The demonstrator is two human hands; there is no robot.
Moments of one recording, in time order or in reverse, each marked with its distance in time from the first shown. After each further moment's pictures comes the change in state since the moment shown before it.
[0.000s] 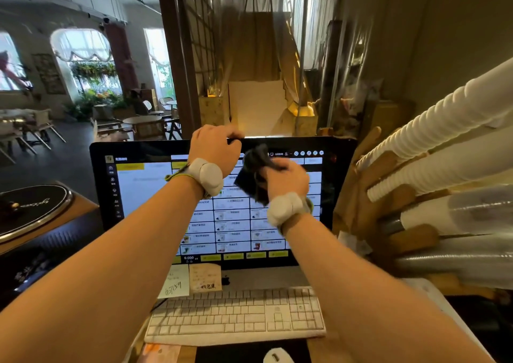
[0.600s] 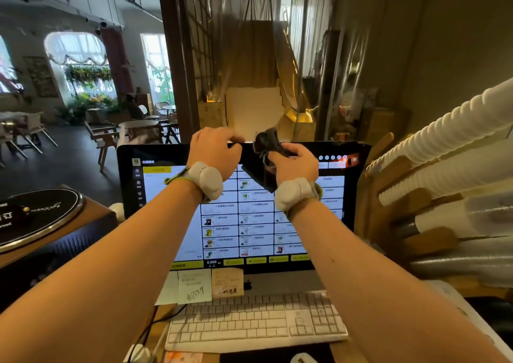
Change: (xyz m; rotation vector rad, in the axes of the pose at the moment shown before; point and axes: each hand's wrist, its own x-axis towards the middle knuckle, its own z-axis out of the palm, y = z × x) left_hand -0.006 -0.049 -0.039 -0.023 -0.004 0.019; right_hand -0.022 -0.030 0.048 -0.018 0.082 -0.148
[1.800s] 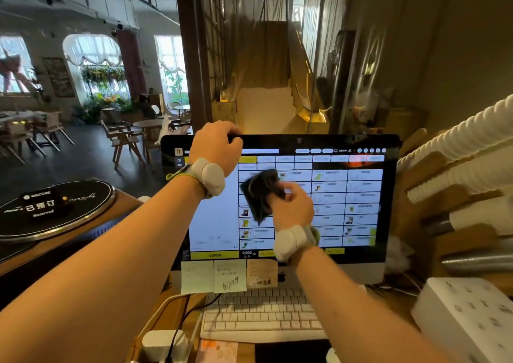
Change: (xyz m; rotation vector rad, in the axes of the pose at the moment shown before) left_hand -0.025 -0.053 -0.048 -0.023 0.052 -0.077; right_hand -0.087 0.066 0.047 -0.181 -0.094 0.026
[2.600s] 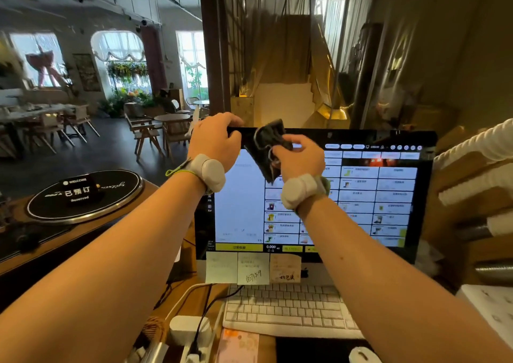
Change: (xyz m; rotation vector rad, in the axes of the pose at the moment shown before) left_hand -0.011 -0.038 -0.035 -0.022 0.100 -0.005; right_hand 0.022 -0.069 0.042 0.095 -0.011 -0.129
